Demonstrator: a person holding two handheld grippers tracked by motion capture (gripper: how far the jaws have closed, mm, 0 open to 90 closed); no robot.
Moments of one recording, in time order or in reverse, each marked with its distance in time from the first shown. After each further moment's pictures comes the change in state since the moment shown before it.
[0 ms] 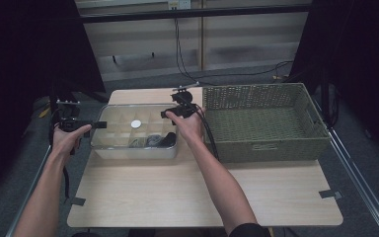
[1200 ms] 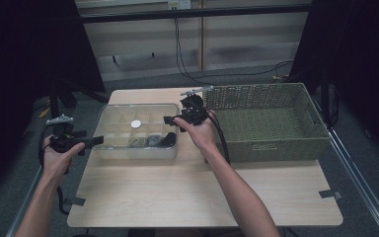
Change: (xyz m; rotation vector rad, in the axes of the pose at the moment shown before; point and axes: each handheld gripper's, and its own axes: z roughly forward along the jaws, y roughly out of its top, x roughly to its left) left arm -0.049 -0.047 -0.049 -0.106 0.018 0.129; right arm 0.003 -0.022 -0.063 -0.098 0.166 -0.118
